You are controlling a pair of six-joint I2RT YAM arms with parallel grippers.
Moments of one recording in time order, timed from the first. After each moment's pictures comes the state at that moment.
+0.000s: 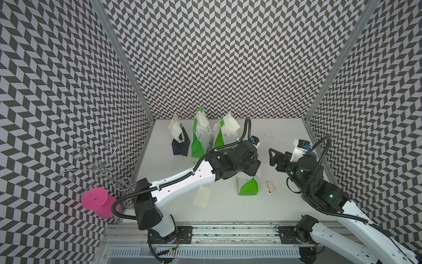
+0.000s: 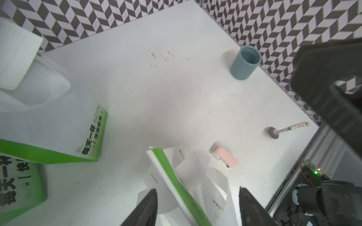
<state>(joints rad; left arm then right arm) -1.07 1.58 1.52 -0.67 -0.15 -0.35 0.66 0.72 0.80 -0.39 0.41 0.59</state>
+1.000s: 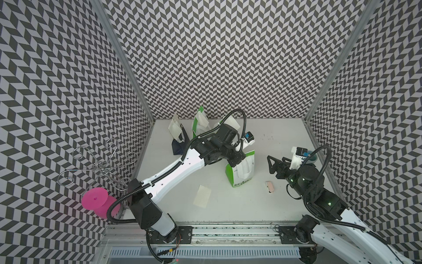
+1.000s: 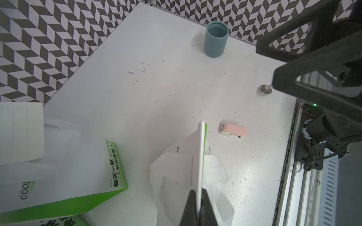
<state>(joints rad) -0.79 1.56 1.56 -0.78 0.30 0.25 0.64 0.61 0.64 -0.29 0.30 0.57</state>
